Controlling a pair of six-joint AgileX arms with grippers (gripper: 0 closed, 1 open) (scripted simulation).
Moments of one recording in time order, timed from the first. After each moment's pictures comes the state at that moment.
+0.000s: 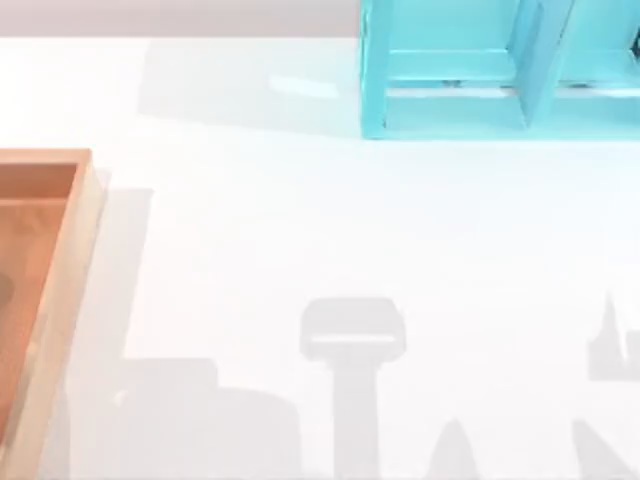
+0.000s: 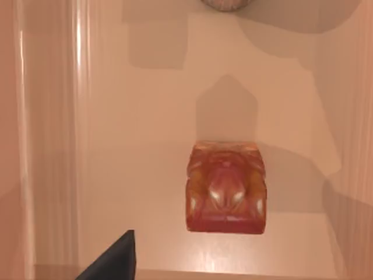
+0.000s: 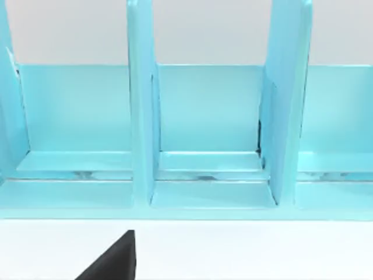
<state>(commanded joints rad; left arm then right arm) 0.30 1.30 0.99 -0.98 0.00 0.32 0.00 0.00 0.00 0.00 0.00 0.00</state>
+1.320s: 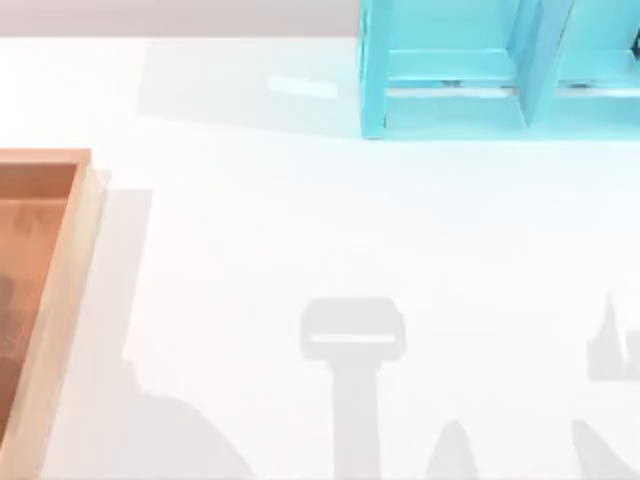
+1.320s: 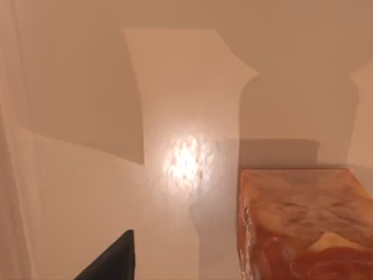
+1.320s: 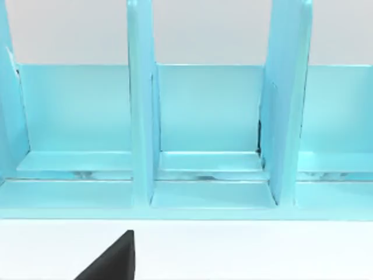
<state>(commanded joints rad) 0.37 1.70 0.98 -0.85 -0.01 0.39 0.00 0.00 0.00 0.00 0.00 0.00</state>
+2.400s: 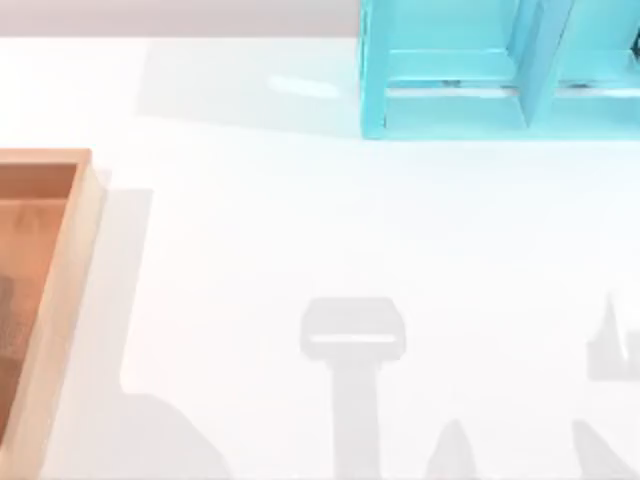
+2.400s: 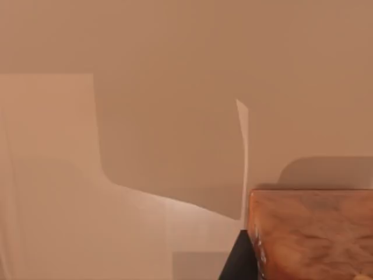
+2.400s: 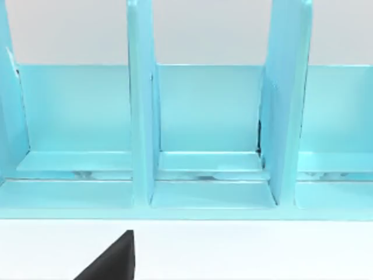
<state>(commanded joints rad) 0.37 1.72 0.94 -0.78 -0.01 0.39 0.00 0.00 0.00 0.00 0.00 0.00</state>
